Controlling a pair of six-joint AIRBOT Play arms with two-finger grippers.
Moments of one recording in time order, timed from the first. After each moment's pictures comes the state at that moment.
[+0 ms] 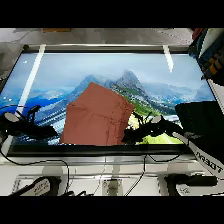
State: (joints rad) left arm 0.42 -1.26 0.75 1.12 -1.23 -1.04; right arm 0.31 -1.51 0.70 -0.53 1.00 1.16
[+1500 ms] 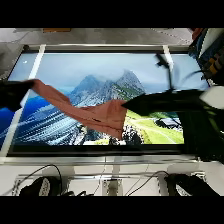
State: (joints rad) left arm 0.44 -0.60 1.11 0.52 -1.18 -0.77; right arm 0.31 -0.93 1.23 -0.64 1.19 1.25
